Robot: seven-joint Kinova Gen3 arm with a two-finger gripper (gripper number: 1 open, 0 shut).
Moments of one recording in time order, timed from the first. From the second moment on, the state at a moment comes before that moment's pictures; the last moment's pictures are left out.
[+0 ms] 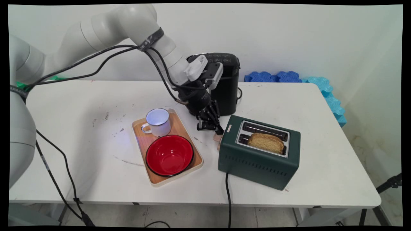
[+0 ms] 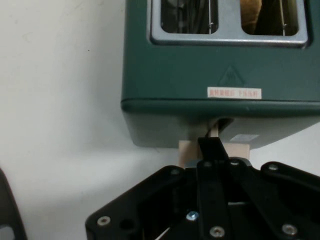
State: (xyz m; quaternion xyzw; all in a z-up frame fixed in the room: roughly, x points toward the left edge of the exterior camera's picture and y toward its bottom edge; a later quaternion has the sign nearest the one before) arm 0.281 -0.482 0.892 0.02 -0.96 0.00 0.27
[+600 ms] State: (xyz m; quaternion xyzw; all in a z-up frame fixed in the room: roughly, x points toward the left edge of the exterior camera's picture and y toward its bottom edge) arm 0.285 -0.475 0.885 0.04 -0.96 -0.01 0.27
